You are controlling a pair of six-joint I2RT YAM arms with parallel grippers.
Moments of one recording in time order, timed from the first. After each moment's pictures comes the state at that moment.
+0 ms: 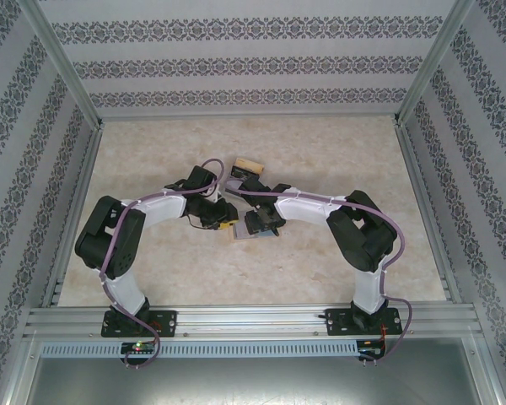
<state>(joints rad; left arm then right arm) -0.41 1.76 0.98 -0.34 0.58 -0.76 0.76 1.92 1.23 -0.63 0.08 0.47</state>
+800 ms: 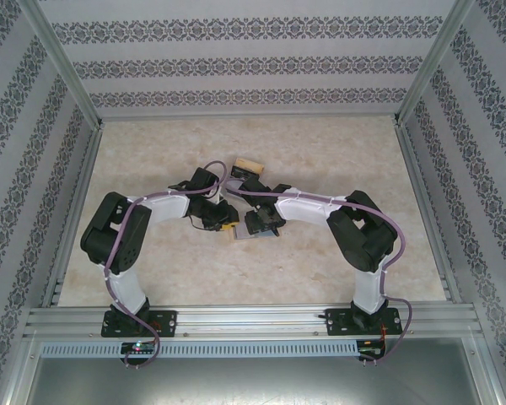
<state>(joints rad) -0.41 1.81 0.99 -0.31 0.58 -0.76 0.76 1.92 1.23 -0.62 0.08 0.47</state>
